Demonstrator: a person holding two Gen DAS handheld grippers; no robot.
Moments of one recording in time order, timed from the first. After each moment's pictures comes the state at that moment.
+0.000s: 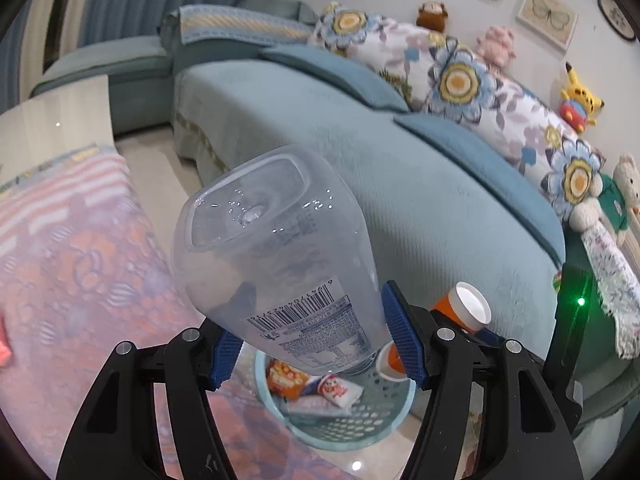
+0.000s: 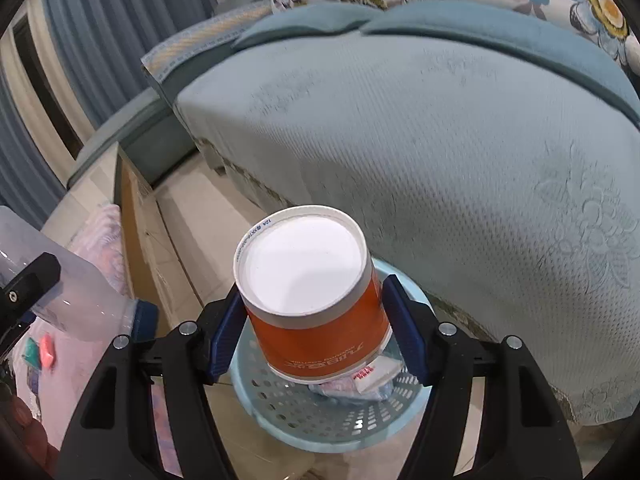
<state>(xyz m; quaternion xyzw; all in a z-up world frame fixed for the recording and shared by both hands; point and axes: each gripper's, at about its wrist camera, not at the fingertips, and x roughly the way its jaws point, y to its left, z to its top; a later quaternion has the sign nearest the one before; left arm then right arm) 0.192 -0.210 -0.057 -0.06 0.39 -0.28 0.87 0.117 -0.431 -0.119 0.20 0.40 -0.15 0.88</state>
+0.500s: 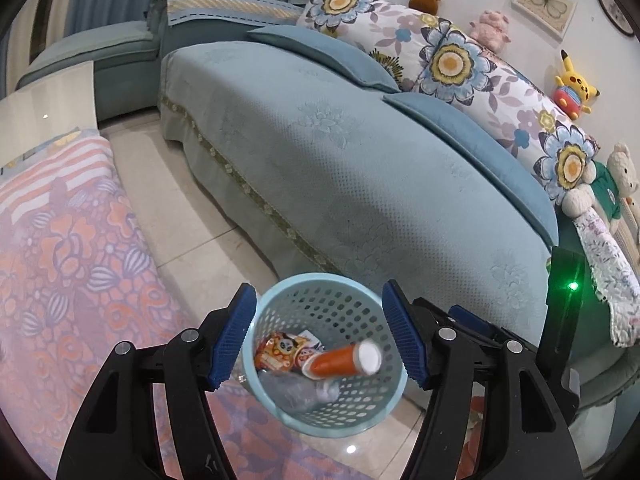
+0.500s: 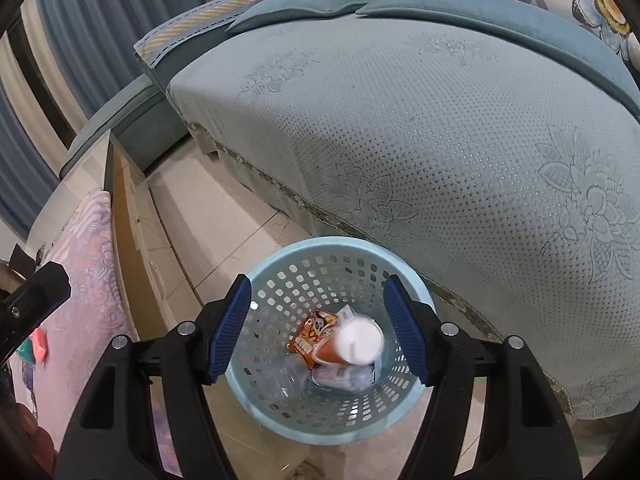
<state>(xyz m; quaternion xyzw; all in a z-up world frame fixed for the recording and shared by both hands) 0.187 -0.202 -0.065 -0.06 0.41 -0.30 0.86 0.117 -0.421 -0.115 0.19 0.41 -0.15 0.88</state>
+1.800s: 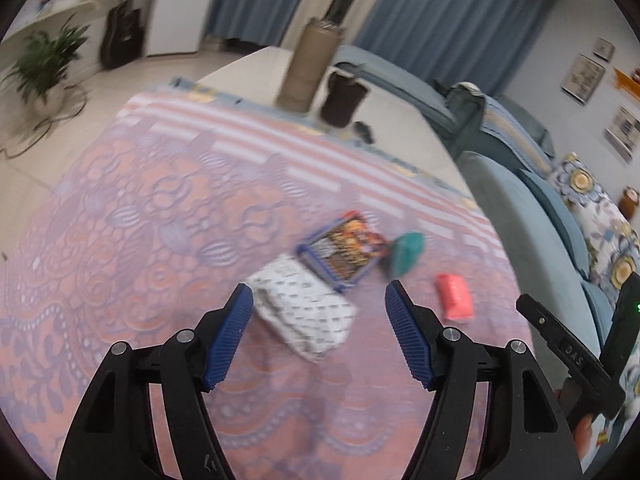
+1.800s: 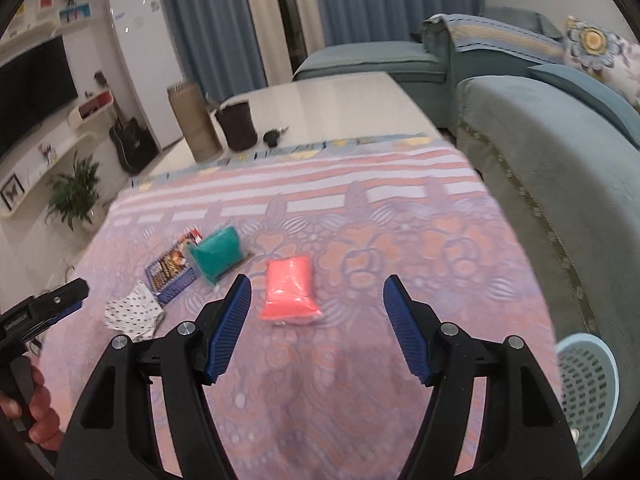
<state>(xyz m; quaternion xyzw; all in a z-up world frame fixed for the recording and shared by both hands) 0.068 0.246 -0.063 -0.25 0.36 0.11 0.89 0.186 -0.024 -0.082 -0.01 0.39 0.21 0.90</state>
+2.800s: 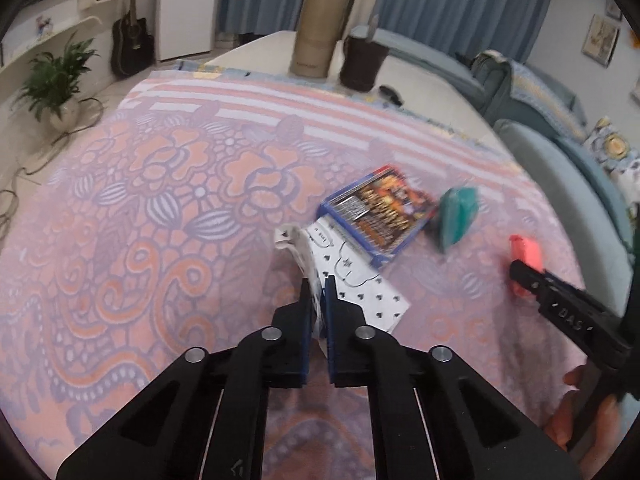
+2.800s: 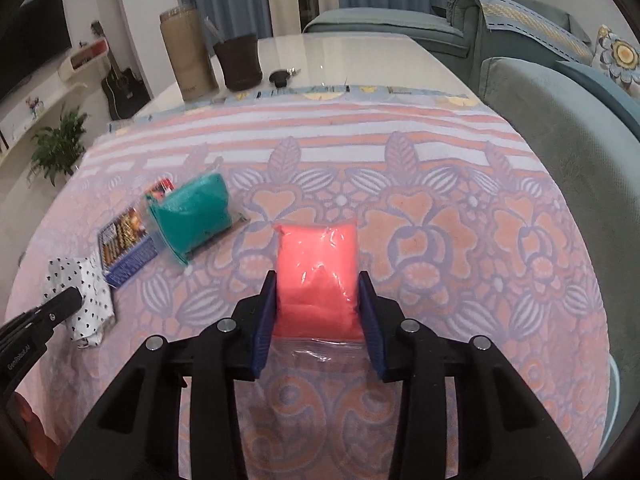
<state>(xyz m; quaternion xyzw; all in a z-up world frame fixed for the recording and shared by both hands) 0.091 0.223 -0.106 -0.19 0.39 0.14 0.89 0.216 0.017 -0.134 -0.04 0.42 0.21 0.88</state>
